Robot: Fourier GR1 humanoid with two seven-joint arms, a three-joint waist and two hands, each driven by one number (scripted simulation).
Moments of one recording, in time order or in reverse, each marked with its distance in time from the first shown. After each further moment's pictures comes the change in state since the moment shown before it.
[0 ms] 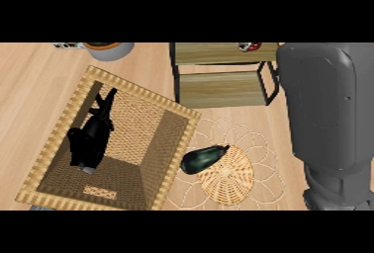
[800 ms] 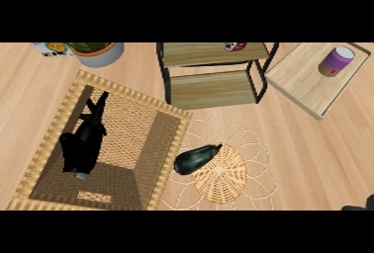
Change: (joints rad) left arm 0.046 0.026 0.006 -0.025 0.001 0.036 0.006; right arm 0.257 -0.165 -0.239 -0.599 -0.197 0.494 0.165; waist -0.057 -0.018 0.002
